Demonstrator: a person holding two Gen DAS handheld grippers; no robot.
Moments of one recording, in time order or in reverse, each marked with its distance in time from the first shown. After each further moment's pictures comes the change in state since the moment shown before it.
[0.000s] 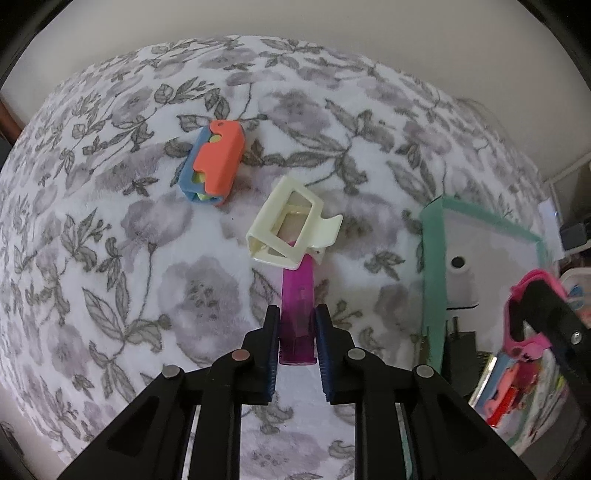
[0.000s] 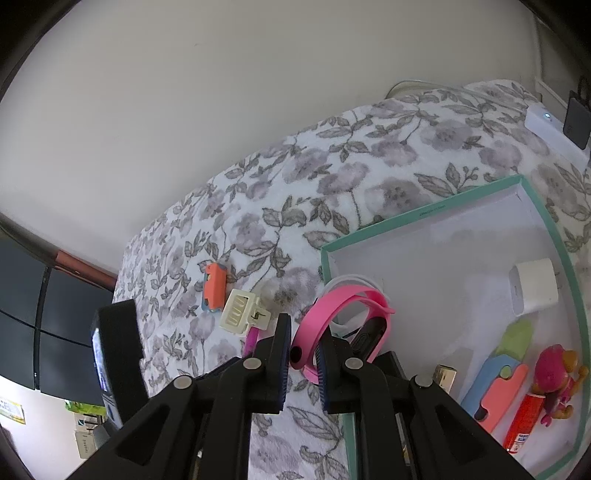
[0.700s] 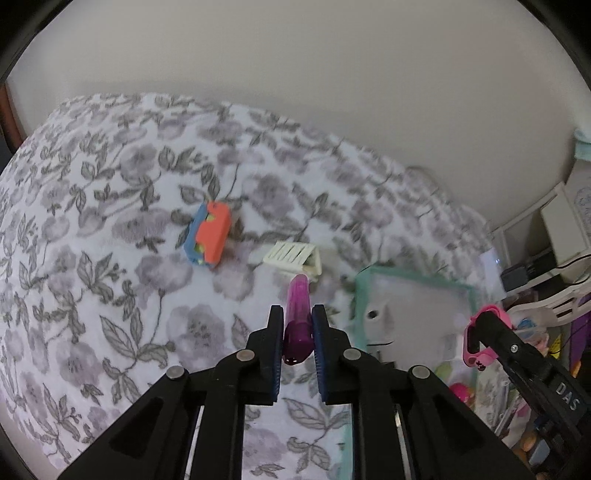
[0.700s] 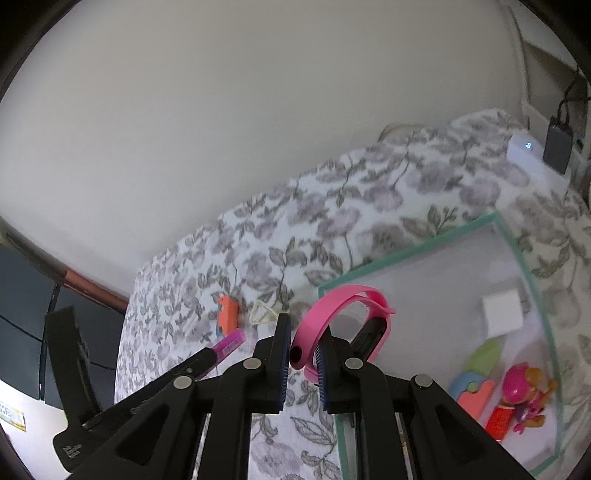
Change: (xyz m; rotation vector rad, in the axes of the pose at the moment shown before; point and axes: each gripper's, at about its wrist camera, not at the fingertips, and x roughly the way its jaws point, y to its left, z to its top) left arm -0.082 0.036 0.017 -0.035 -0.187 -0.155; right arm -0.056 -0.005 0.015 0.009 -0.130 0.012
